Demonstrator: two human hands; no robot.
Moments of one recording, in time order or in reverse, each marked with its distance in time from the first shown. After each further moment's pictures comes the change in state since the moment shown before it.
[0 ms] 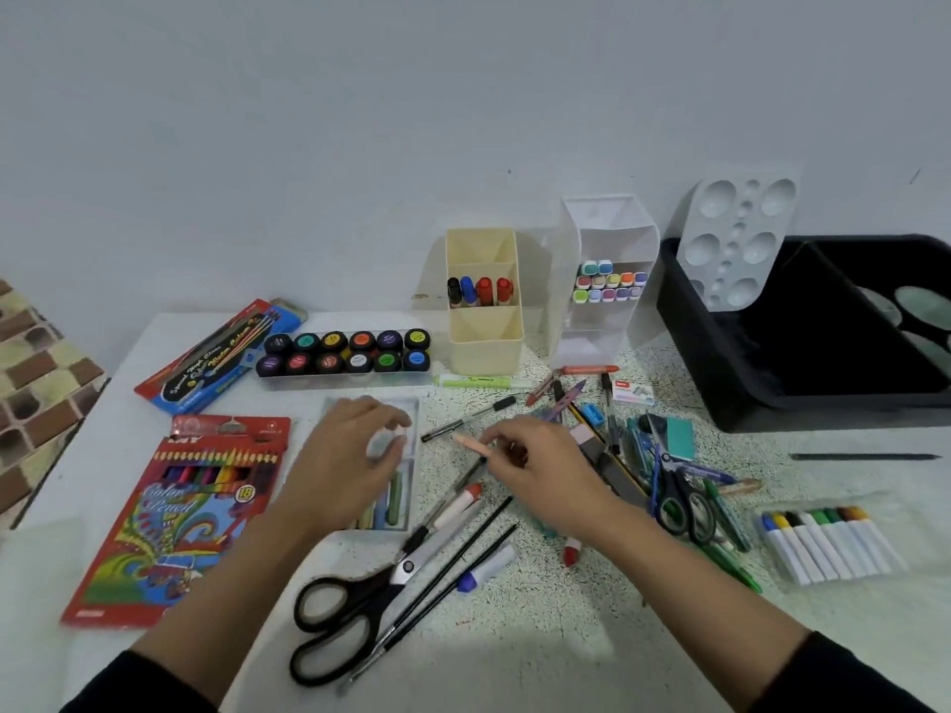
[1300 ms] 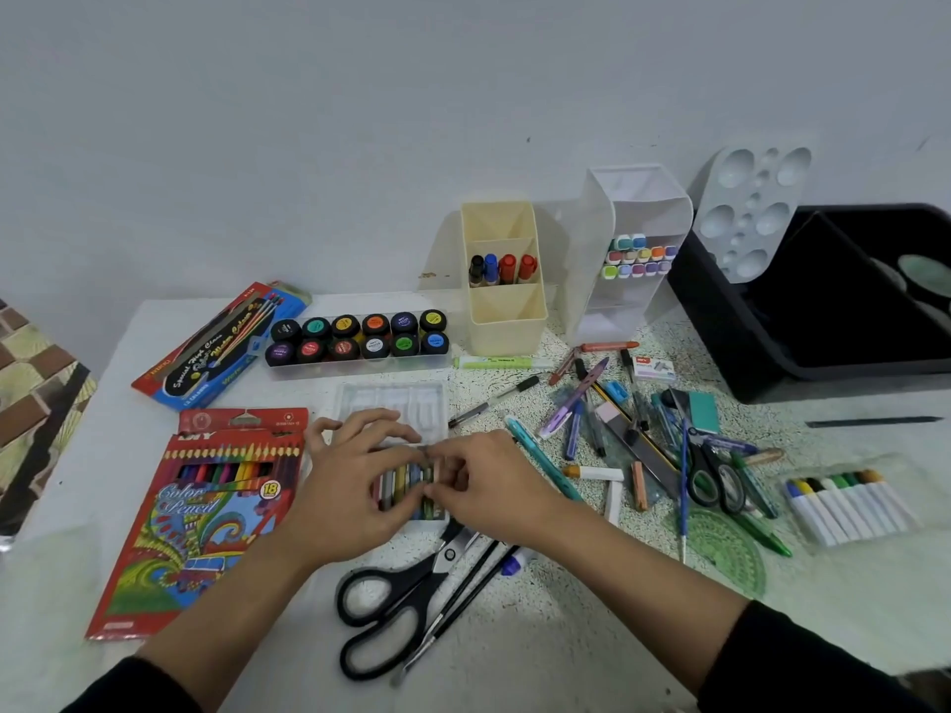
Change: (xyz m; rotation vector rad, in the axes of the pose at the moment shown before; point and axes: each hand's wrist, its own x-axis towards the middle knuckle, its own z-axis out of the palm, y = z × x) left_hand -0.029 -0.043 0.004 0.015 -0.033 0.226; right_hand 0.020 -0.049 0.069 -0.088 -0.116 -0.052
